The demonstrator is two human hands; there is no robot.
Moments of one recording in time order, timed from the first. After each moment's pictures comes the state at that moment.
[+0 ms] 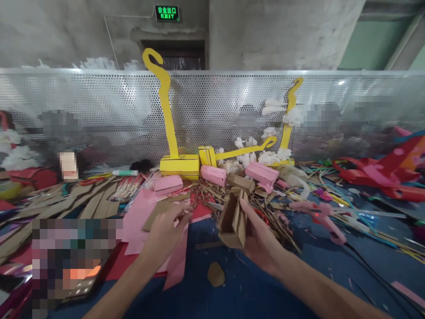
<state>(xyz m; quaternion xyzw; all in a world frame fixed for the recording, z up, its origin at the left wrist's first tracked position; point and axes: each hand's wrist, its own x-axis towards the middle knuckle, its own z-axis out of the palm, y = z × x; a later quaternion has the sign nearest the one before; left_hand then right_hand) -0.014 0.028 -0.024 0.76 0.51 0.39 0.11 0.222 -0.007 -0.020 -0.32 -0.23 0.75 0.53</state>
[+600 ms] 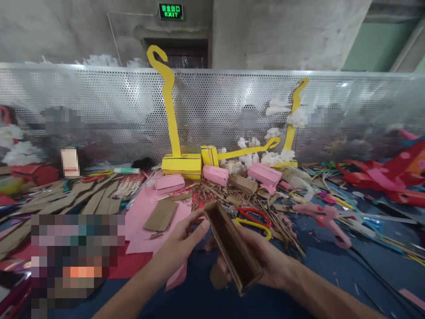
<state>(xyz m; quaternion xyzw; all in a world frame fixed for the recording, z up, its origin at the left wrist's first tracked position) 0.016 0.000 -0.023 0.60 0.35 0.46 0.55 0.219 -0.017 -0.027 -0.22 -0.35 0.85 0.33</state>
